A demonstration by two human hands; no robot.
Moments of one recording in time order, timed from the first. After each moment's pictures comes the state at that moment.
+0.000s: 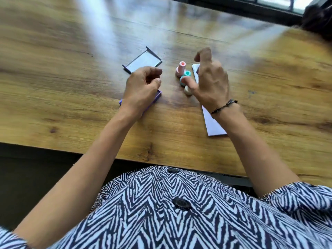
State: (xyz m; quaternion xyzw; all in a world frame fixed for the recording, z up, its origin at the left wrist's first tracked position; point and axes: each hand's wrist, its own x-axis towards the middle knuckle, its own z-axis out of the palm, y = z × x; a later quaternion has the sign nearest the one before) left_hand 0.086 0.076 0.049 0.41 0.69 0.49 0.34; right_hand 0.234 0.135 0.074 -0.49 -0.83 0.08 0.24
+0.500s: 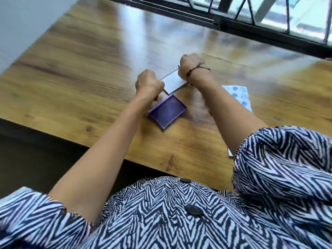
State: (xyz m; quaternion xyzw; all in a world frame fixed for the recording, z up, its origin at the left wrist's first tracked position) left_hand 0.021 0.110 0.052 0.33 0.87 0.28 0.25; right_hand 0.098 0.217 0.062 -0.50 -0.86 0.07 -0.03
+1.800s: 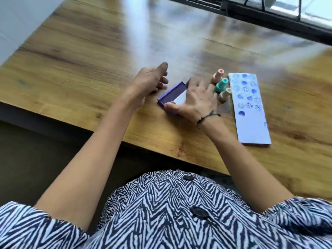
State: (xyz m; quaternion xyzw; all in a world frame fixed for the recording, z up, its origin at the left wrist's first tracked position) left_hand 0.005 0.057 0.050 0.34 0.69 0.45 0.45; right_hand 0.152 0.088 0.041 -0.53 -0.84 0.11 0.02
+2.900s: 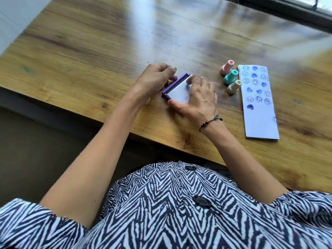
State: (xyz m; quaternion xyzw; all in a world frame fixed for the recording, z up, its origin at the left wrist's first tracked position) left_hand 0.014 0.039 0.047 0.35 0.67 0.47 0.46; right_hand 0.149 0.061 0.037 -0.51 -0.83 0.19 0.09
